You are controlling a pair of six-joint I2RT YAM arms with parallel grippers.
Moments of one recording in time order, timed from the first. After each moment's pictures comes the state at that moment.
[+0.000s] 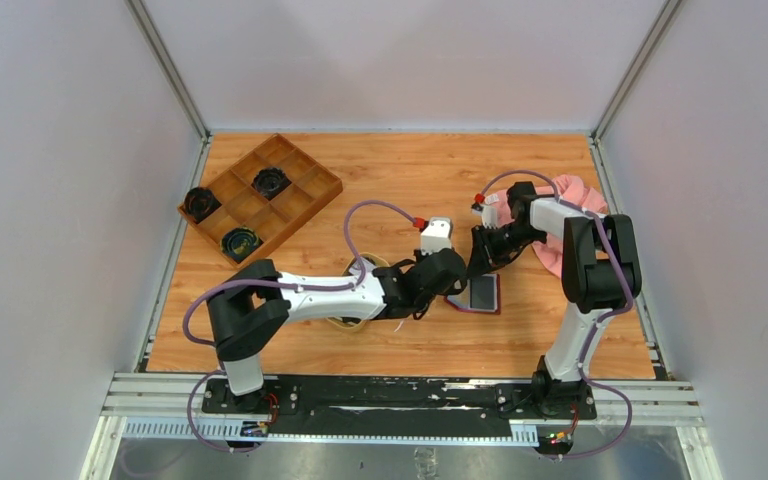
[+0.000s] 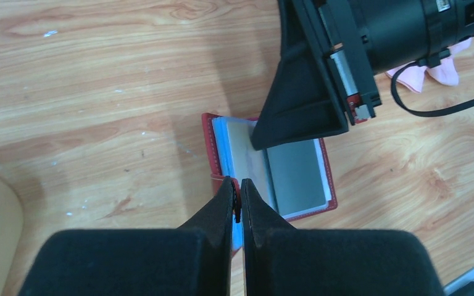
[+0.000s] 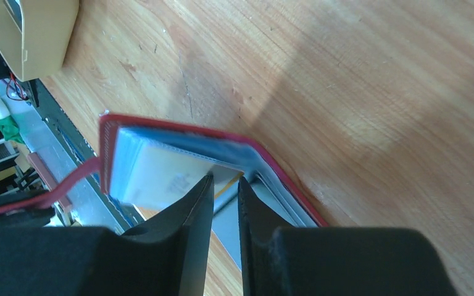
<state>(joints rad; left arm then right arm) -1.17 1.77 1.14 0.01 -0.57 -0.76 0.08 1.87 1.13 -0.77 -0.77 -0.29</state>
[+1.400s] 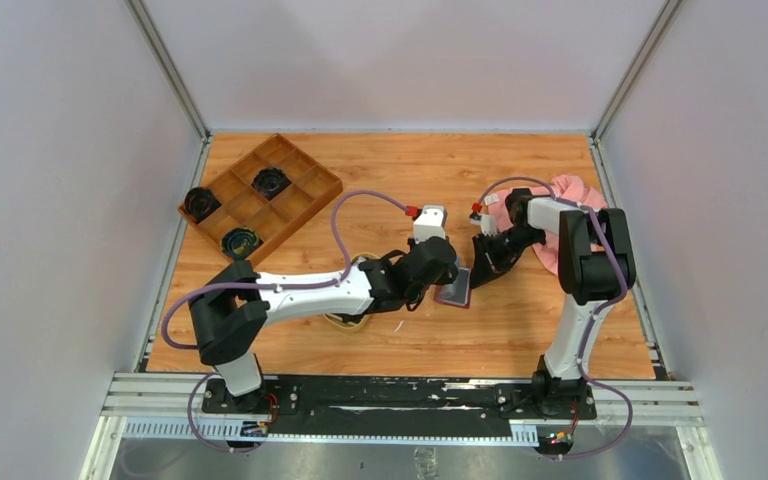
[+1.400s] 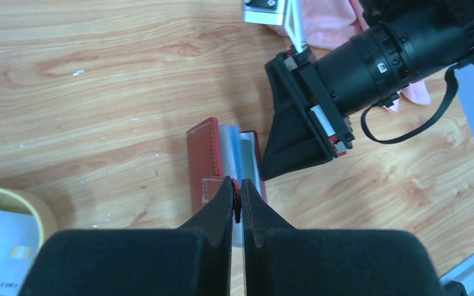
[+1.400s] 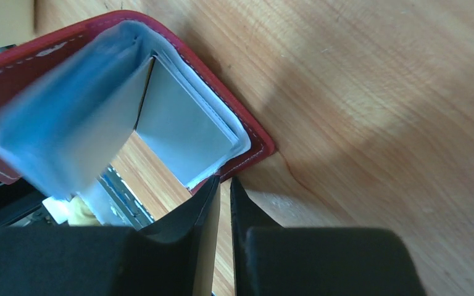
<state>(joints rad) -1.14 1.69 1.13 0.02 -0.56 -0.70 0.08 1.93 1.15 -0.87 -0.73 -0.38</state>
